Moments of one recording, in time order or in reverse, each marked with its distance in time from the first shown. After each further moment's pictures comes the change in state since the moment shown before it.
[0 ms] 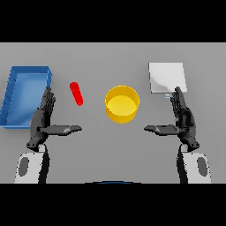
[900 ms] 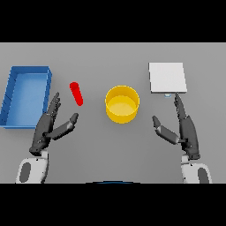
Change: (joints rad) left arm 0.064 0.053 -0.114 -0.085 -0.154 -0.012 0.059; right arm 0.121 -0.066 0.110 -0.133 0.240 -0.060 -0.094
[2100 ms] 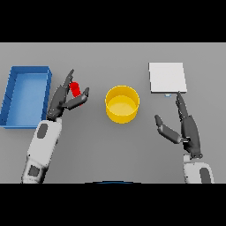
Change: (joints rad) left arm -0.486 -0.009 0.113 0.614 -0.044 0.052 -0.120; right arm -0.005 -0.009 -0.016 0.001 -0.027 0.016 0.002
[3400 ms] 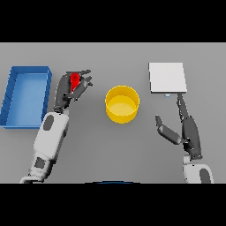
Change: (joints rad) left arm -0.100 -0.055 0.040 0.041 0.069 0.100 -0.100; right arm 0.012 -0.001 0.007 -0.012 0.026 -0.015 0.001
